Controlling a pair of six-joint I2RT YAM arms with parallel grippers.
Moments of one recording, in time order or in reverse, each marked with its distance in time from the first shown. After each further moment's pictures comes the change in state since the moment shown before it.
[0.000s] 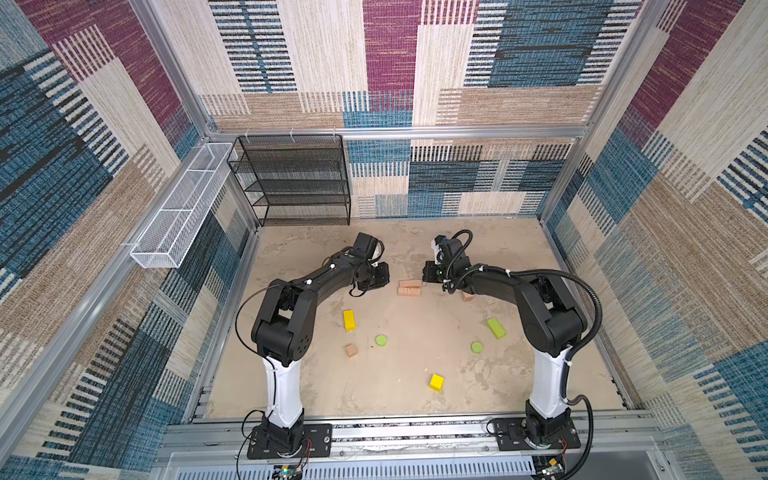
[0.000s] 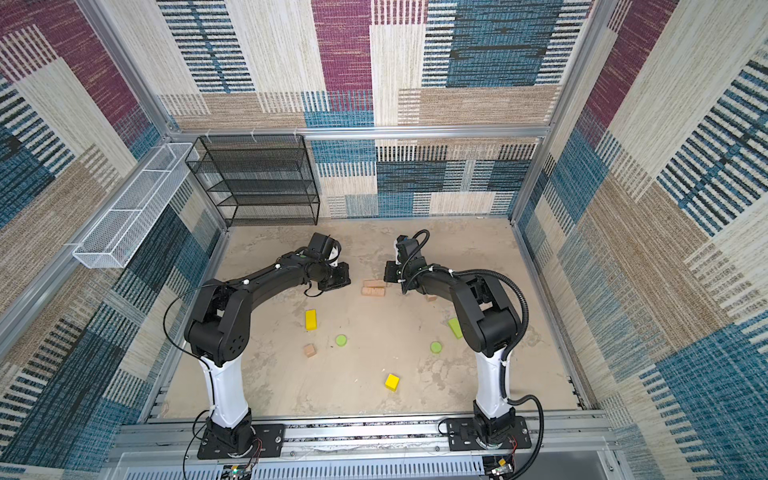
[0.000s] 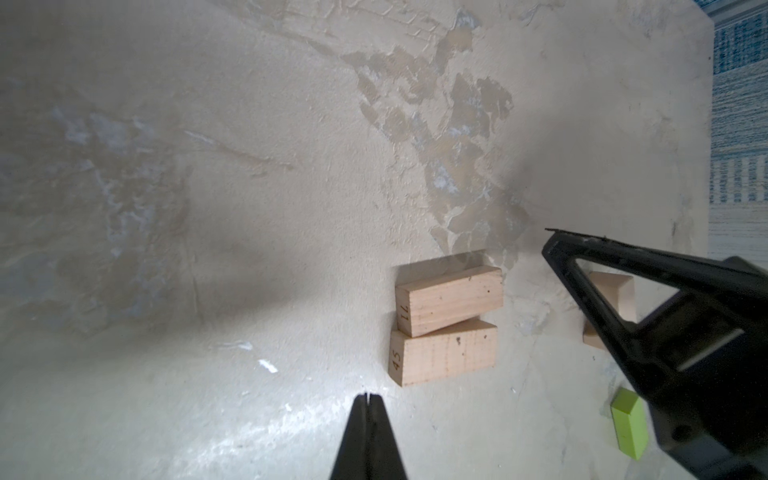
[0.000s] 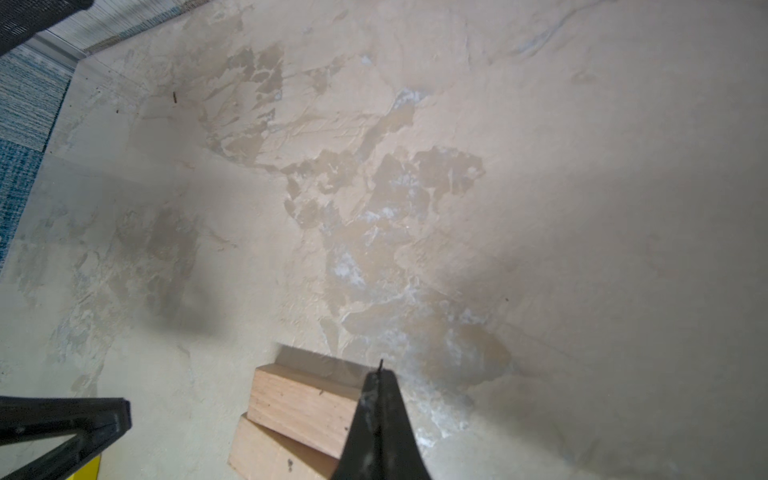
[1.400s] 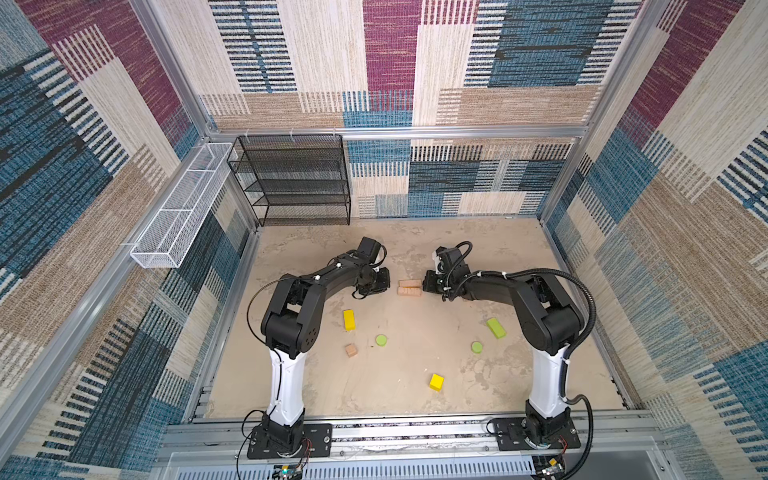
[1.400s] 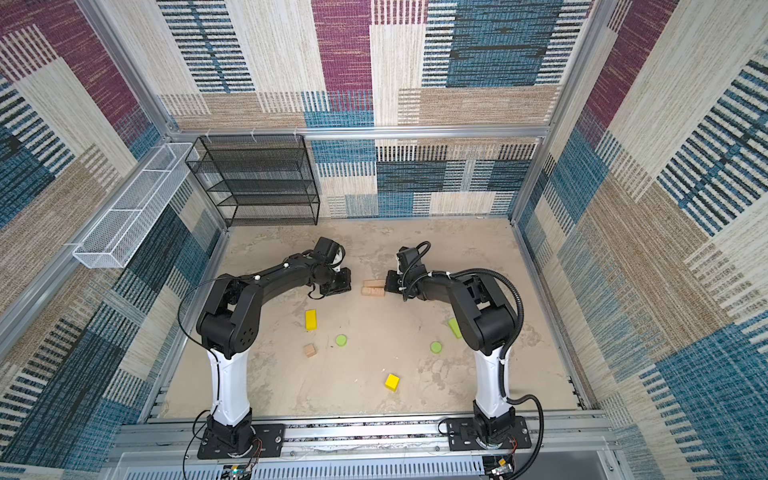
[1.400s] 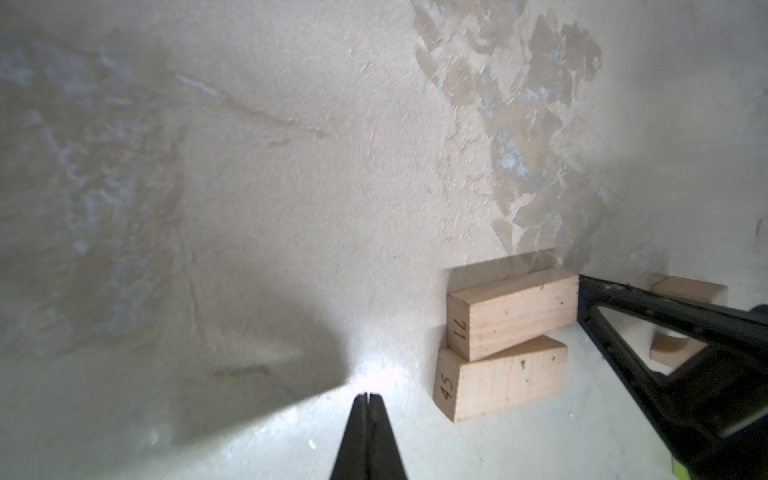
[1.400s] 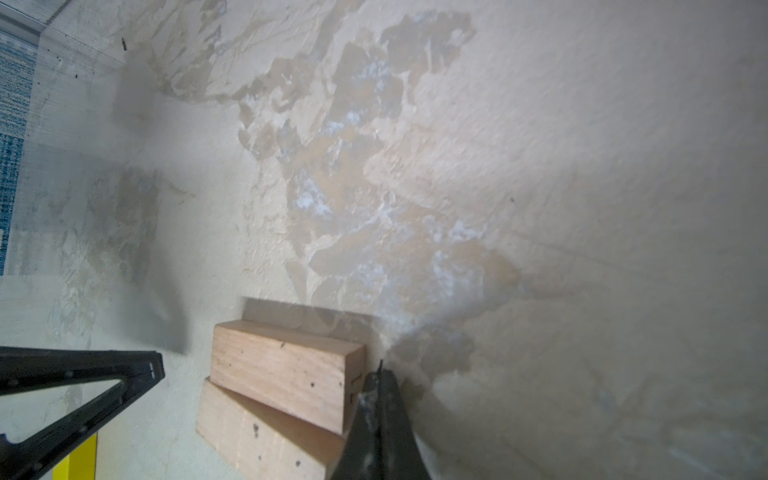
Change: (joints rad) left arm -0.003 0.082 0.024 -0.023 -0.016 0.000; right arm 0.005 0.013 -0.073 0.010 -0.053 0.086
